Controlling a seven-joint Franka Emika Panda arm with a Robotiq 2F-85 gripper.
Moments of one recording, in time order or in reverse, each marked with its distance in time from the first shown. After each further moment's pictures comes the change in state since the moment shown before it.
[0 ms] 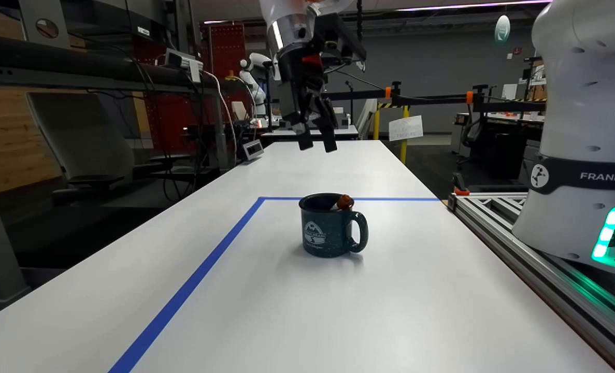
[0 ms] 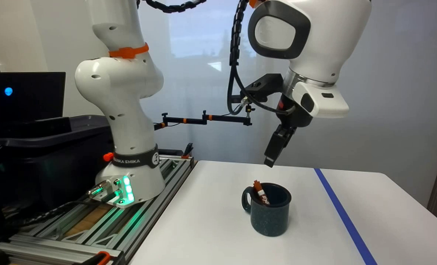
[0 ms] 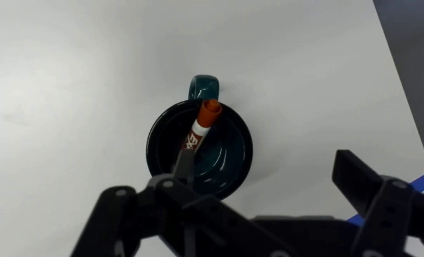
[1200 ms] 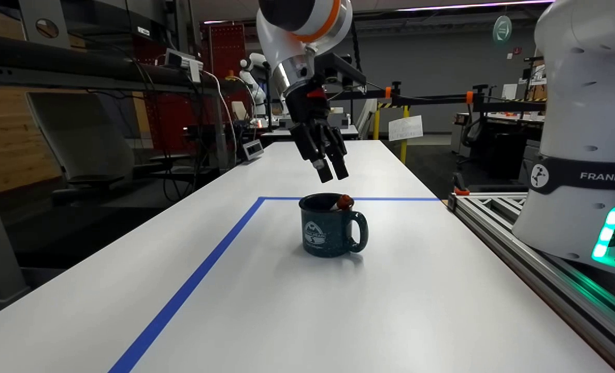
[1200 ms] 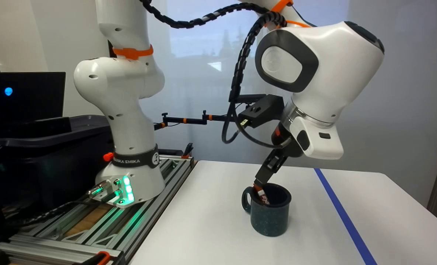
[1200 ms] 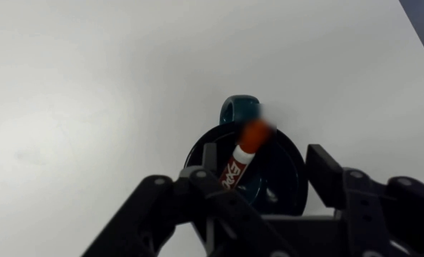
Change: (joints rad) arm -0.047 0.159 -0.007 0.041 -0.002 -0.036 -0.021
